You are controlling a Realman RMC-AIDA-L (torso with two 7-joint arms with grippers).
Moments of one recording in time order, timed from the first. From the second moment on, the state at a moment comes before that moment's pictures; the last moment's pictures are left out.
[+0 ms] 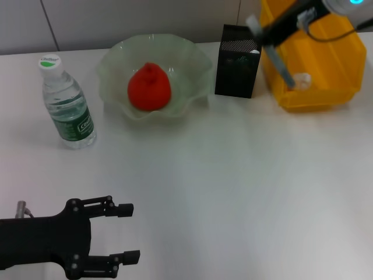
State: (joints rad) left arm -0.43 -2.07 0.71 0.59 2.11 1.86 -1.04; right arm 0.84 2.04 -1.06 -1.28 -2.66 -1.38 2.41
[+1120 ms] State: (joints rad) left arm -0.44 -2.07 0.70 0.58 2.11 1.85 -1.04; right arm 0.81 2.00 -0.88 -0.80 -2.07 -1.02 1.83
